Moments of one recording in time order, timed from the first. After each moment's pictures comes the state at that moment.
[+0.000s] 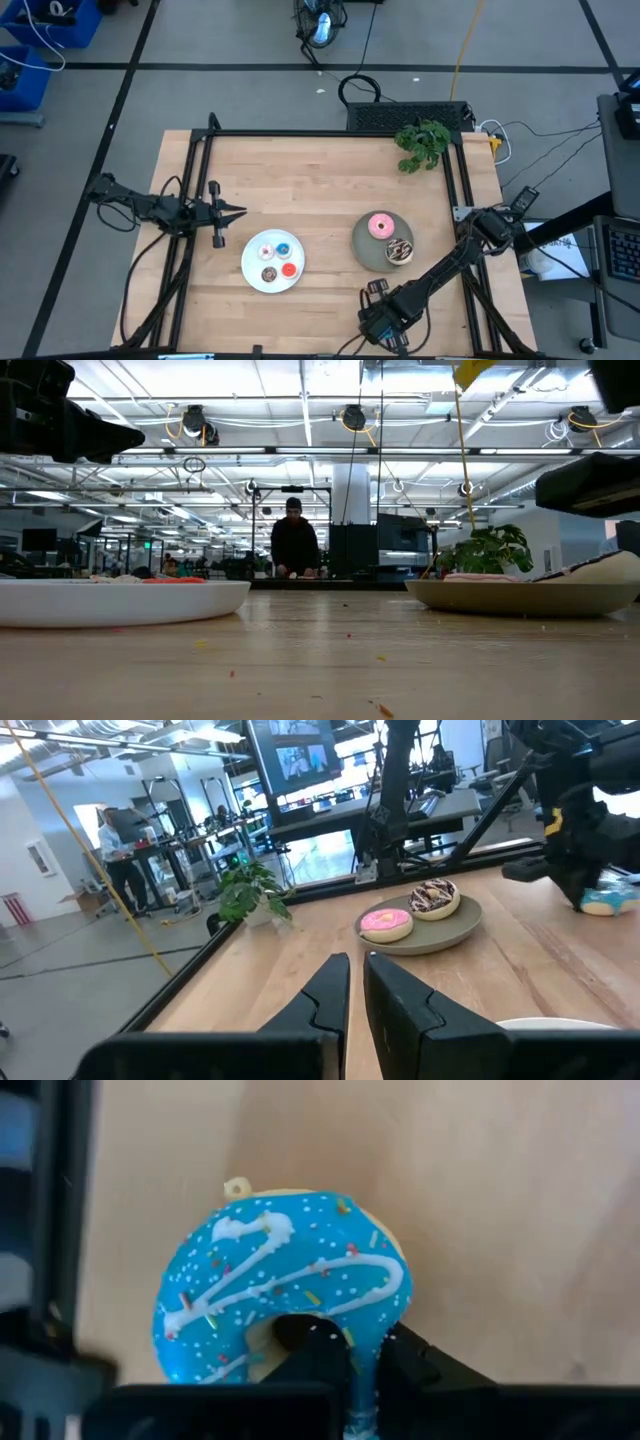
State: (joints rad) left arm -0.37 0.06 0.03 0.06 -0.50 0.25; right arm 0.70 2.00 1.35 -0.79 -0.05 0.43
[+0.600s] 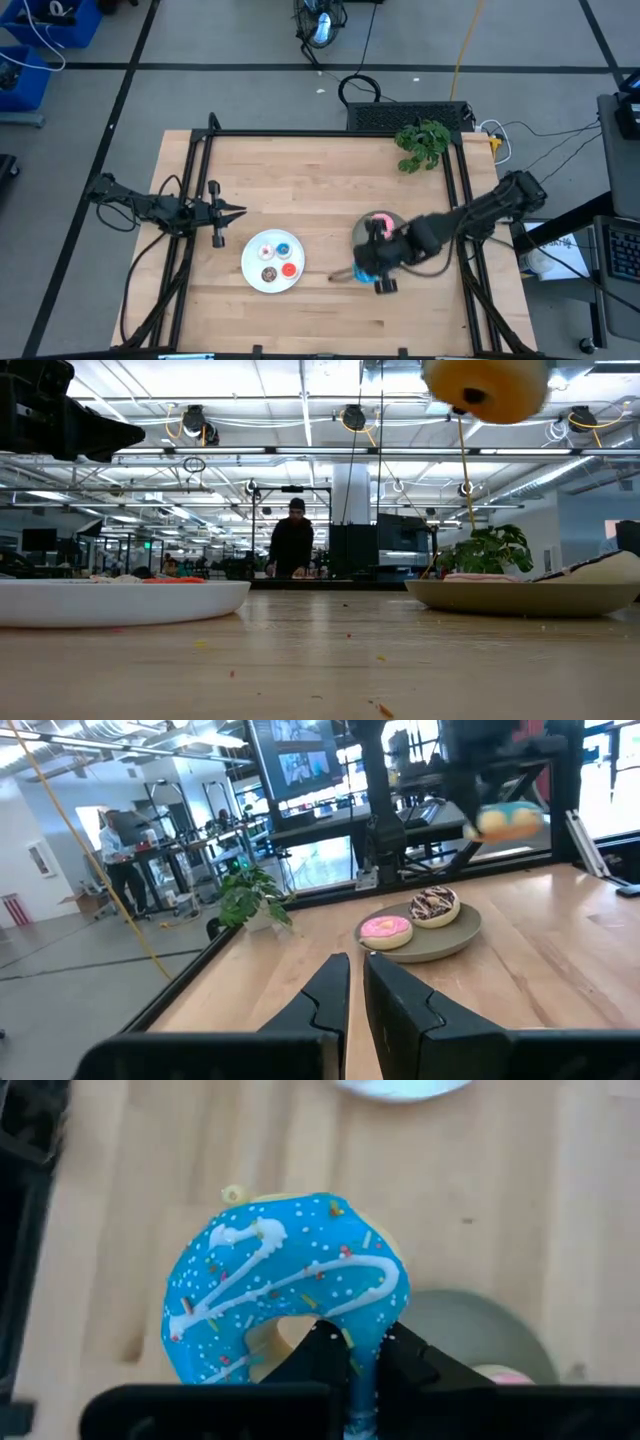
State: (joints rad) left arm -0.37 0.06 0.03 0.08 -0.50 0.25; right arm 0.43 1.60 1.40 -0.95 0.16 0.27
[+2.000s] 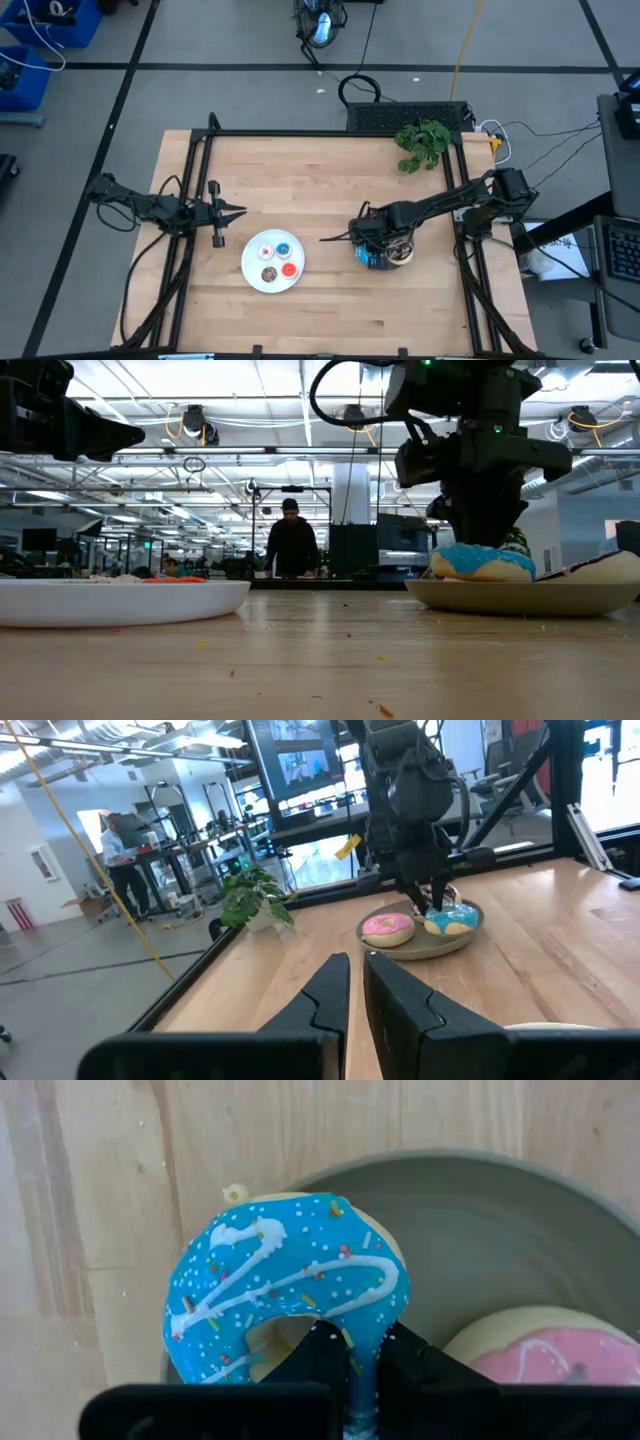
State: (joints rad) left arm -0.37 0.06 0.03 0.08 -0.50 0.26; right arm 0.15 1.68 1.03 -0.69 -0.05 0.22
